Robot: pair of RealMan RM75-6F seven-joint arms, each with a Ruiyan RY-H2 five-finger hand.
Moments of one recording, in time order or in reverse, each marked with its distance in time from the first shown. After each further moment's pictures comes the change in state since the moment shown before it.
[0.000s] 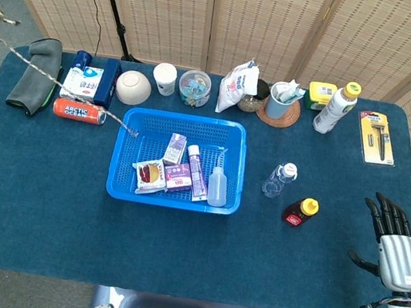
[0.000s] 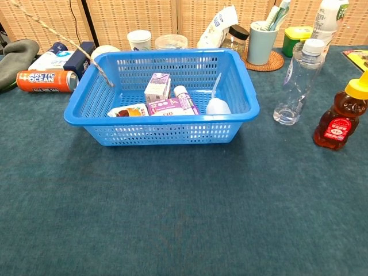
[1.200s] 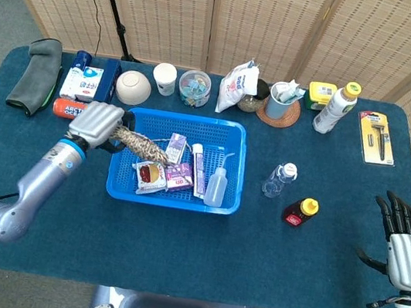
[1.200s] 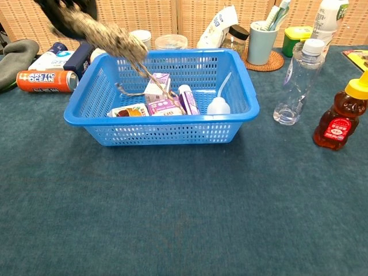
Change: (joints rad) left arm -0.447 -0.265 0.239 -0.402 -0.162 -0.091 0.561; right arm -0.004 0.002 0.015 0.023 0.029 0.002 0.018
